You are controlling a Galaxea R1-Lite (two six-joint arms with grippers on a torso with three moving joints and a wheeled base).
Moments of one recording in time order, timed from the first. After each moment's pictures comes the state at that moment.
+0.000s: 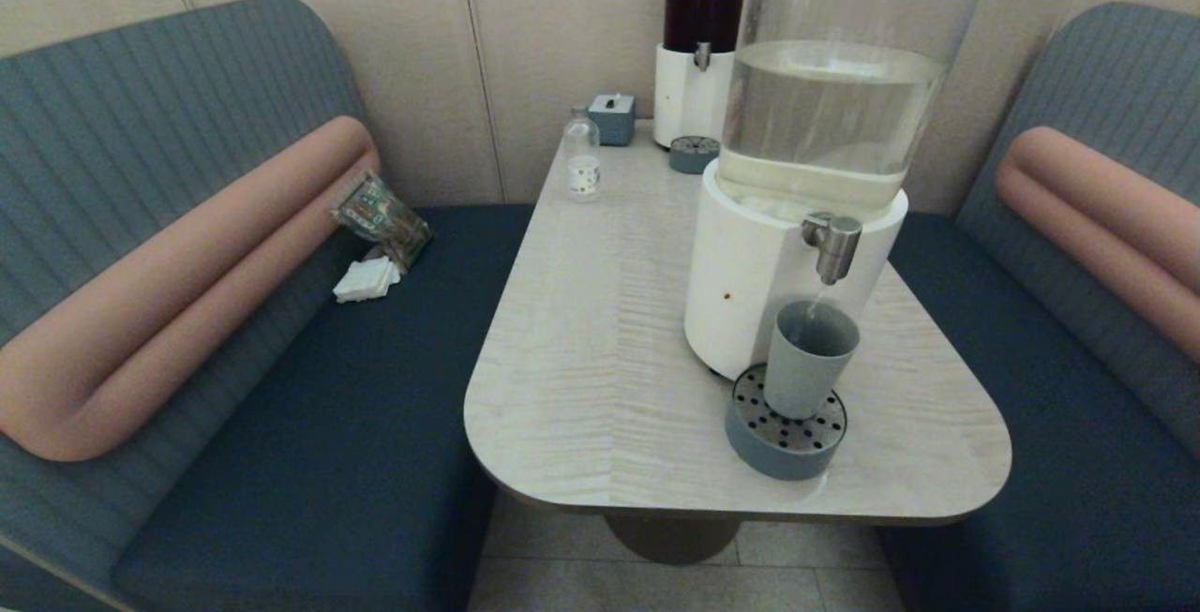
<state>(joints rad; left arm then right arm) 0.01 0.00 0.00 0.01 -0.02 0.11 -0.06 0.81 -1.20 0.66 0.18 -0.04</state>
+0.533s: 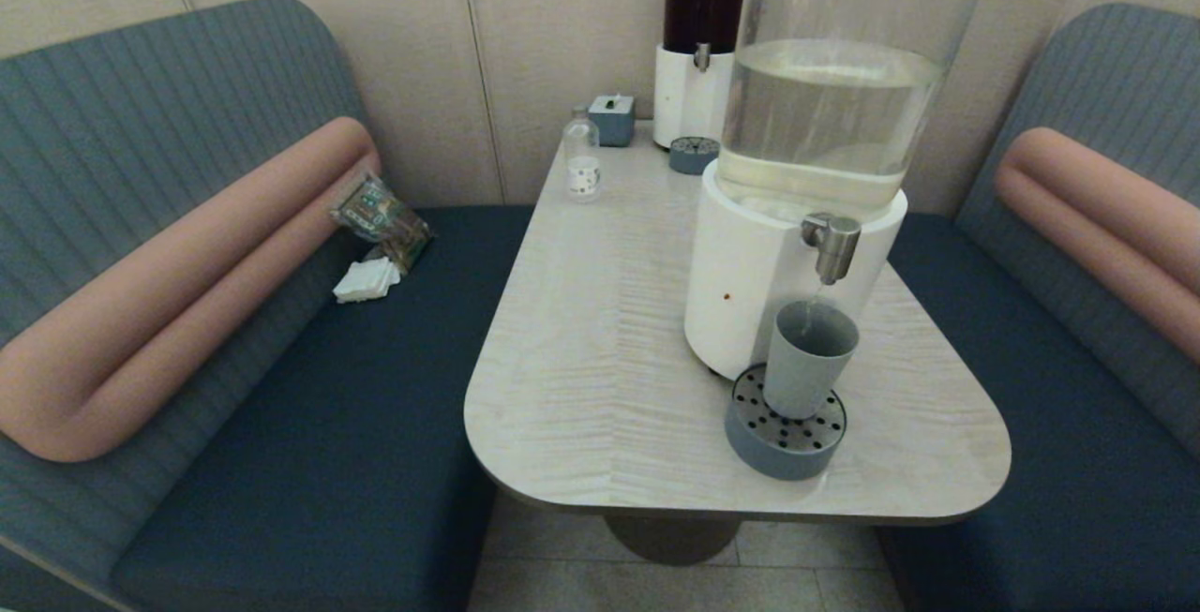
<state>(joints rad) 0.01 0.00 0.00 0.01 -0.02 0.11 -0.11 0.43 -0.89 0.64 0.22 -0.04</state>
